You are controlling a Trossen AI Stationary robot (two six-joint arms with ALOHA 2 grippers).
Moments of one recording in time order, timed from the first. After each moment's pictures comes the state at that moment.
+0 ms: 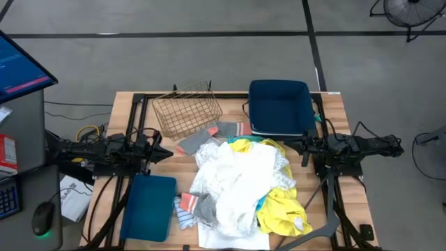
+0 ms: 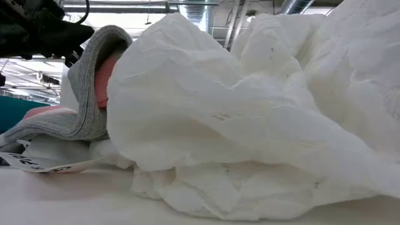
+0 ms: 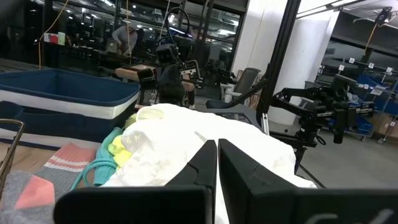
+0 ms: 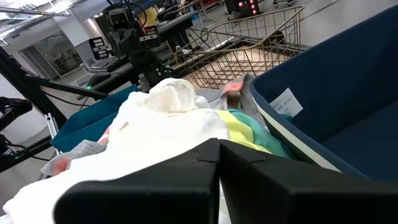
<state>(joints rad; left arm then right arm) -0.07 0.01 0.01 0.11 0.02 -0.22 0.16 0.01 0.16 -0.34 0.39 0.47</state>
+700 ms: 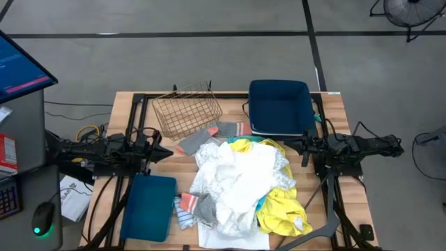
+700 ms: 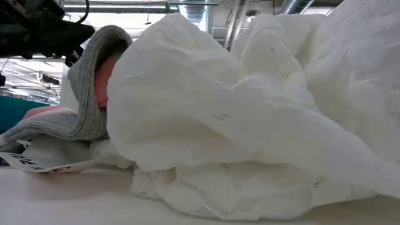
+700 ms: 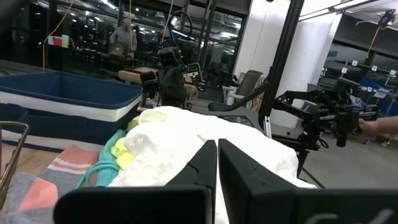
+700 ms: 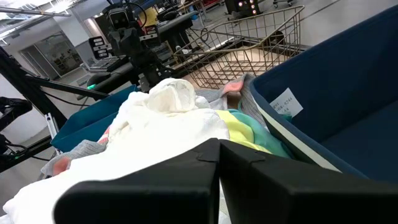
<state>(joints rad) -0.07 0.01 0.01 0.12 0.00 -0.22 0.16 0.01 0.16 -0.34 0.39 0.47</state>
